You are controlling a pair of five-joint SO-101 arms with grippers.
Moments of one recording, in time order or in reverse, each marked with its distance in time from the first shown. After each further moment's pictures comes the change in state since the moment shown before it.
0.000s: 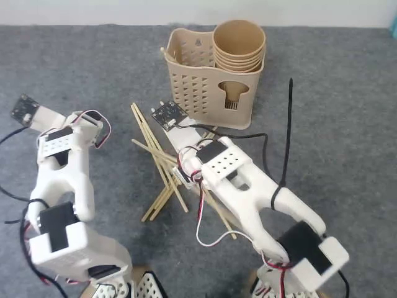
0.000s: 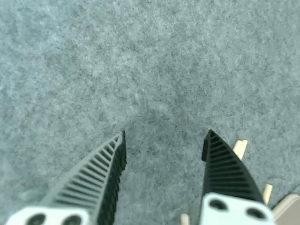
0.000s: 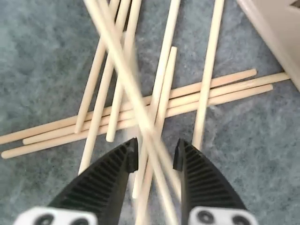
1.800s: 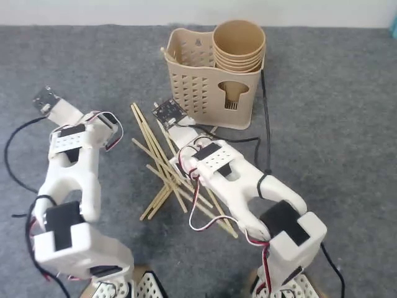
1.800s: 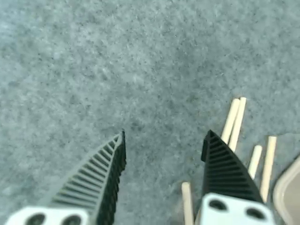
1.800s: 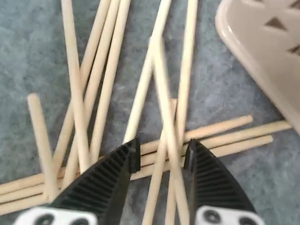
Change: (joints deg) left arm 4.8 -0.3 0.3 2.4 -8.3; right arm 1.5 13.9 -1.1 -19.8 0.3
